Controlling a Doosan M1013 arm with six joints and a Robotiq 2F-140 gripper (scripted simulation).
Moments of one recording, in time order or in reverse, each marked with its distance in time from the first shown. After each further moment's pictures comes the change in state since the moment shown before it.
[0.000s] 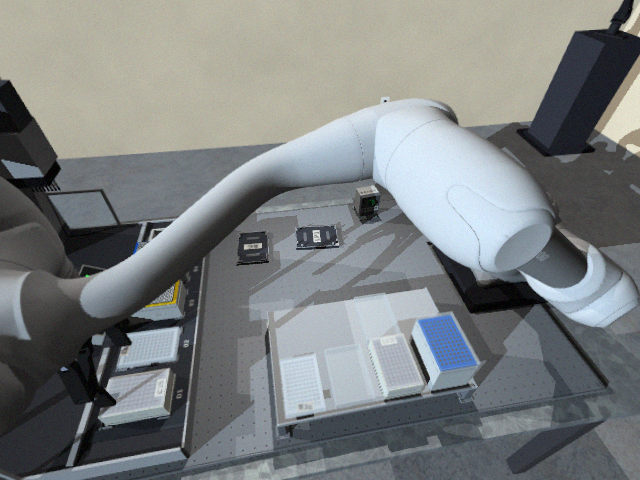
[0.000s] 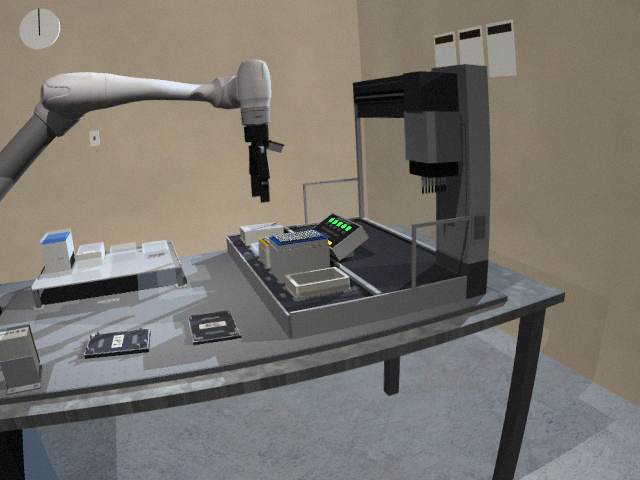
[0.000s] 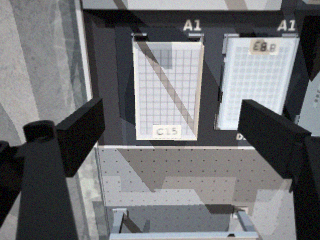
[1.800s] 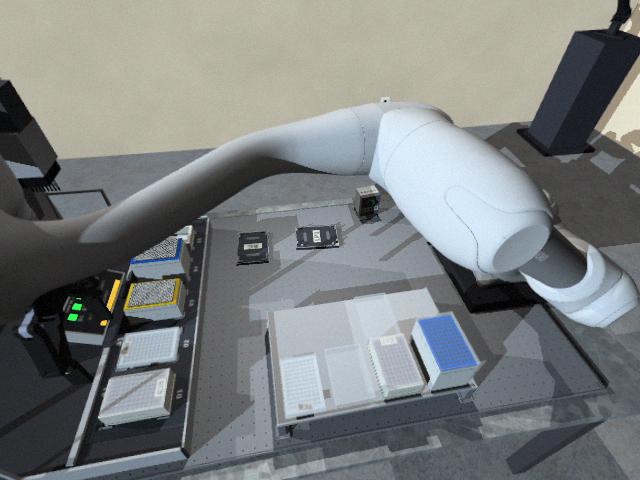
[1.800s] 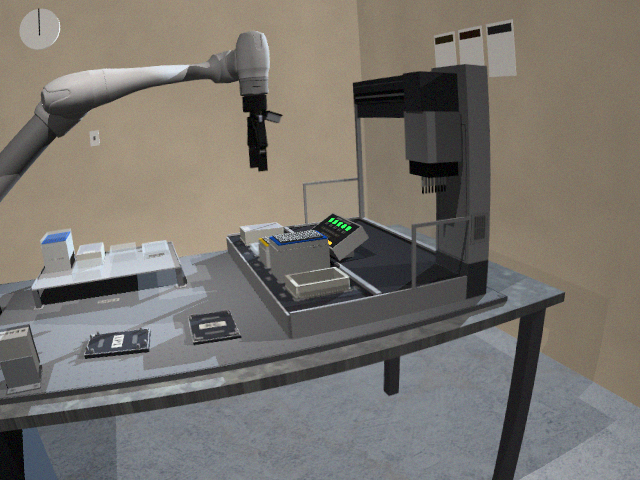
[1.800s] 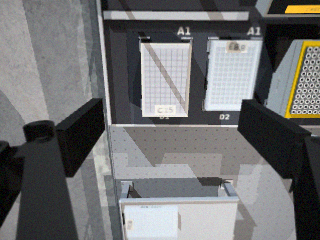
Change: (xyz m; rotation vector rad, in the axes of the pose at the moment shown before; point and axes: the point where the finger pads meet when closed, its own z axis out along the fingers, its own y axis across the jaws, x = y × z) arm 0.000 0.000 -0.095 0.000 0.001 0.000
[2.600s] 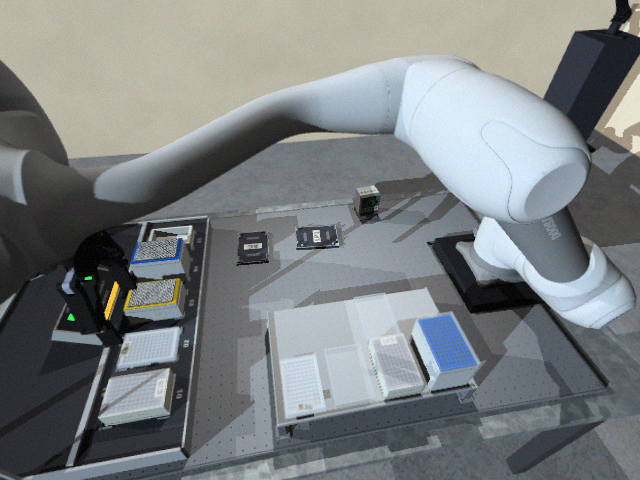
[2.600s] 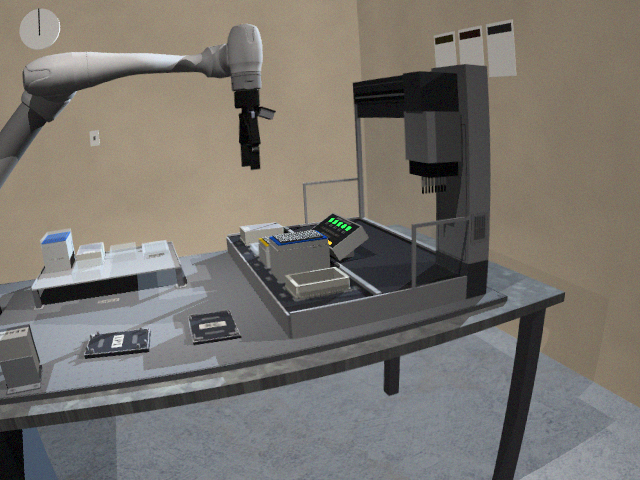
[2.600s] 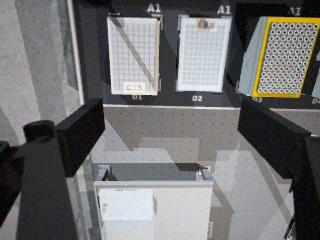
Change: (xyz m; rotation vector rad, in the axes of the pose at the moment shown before) arm -0.036 0.055 -0.013 -0.001 -0.002 -0.019
